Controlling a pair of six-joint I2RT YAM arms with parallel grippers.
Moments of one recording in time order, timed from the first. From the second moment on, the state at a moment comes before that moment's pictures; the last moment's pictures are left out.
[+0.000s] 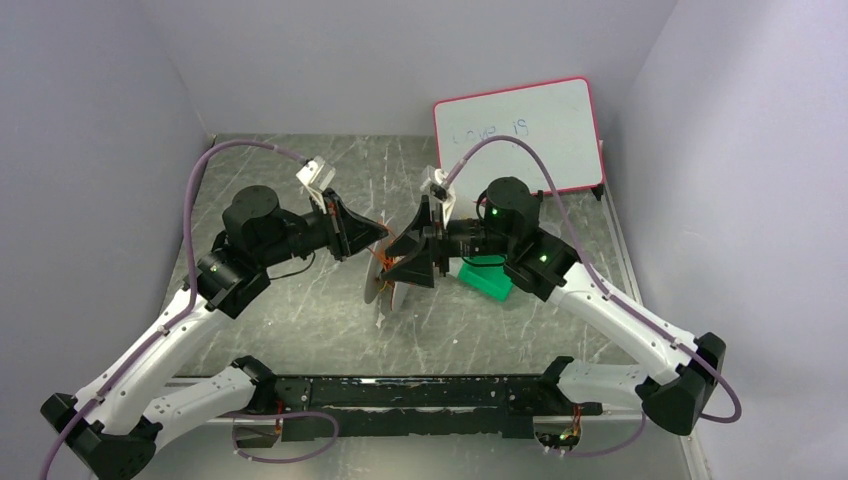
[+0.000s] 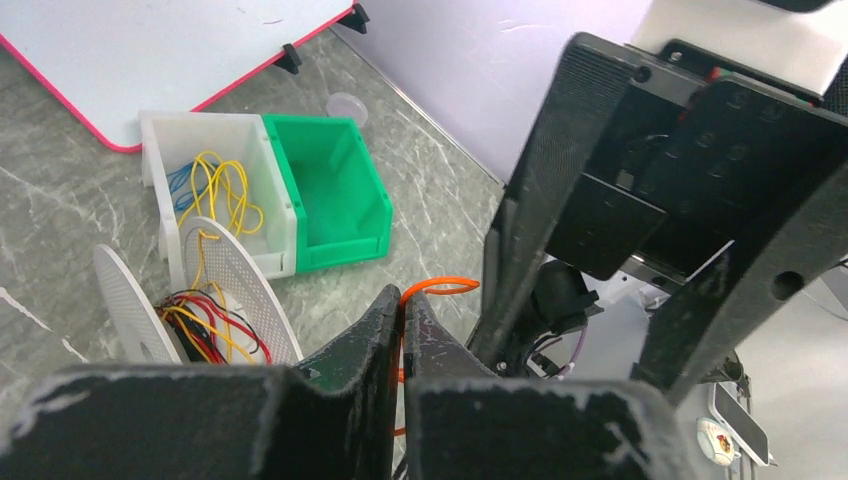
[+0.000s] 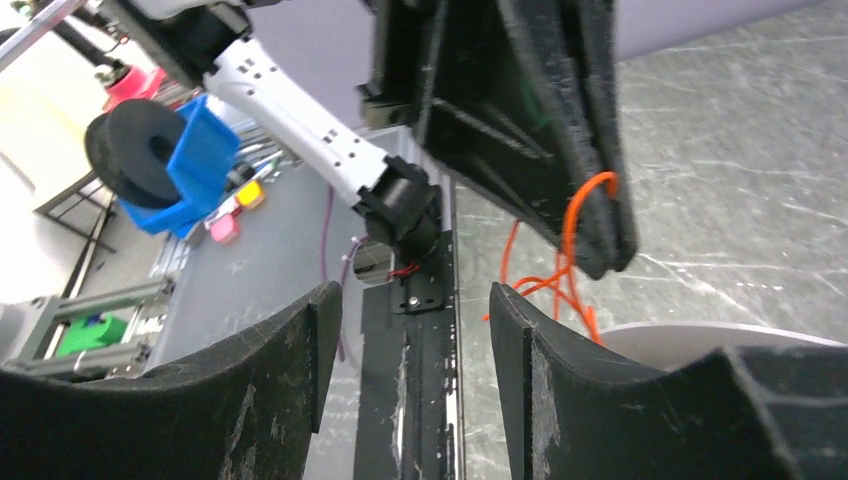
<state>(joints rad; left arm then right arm) -0.62 0.92 1.02 -0.20 0.45 -0.48 0.82 1.14 1.12 -0.07 -0.82 0.26</state>
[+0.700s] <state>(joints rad) -0.62 0.90 1.04 -0.22 0.44 -0.51 0.93 1.25 1.05 0.00 -0.54 0.27</state>
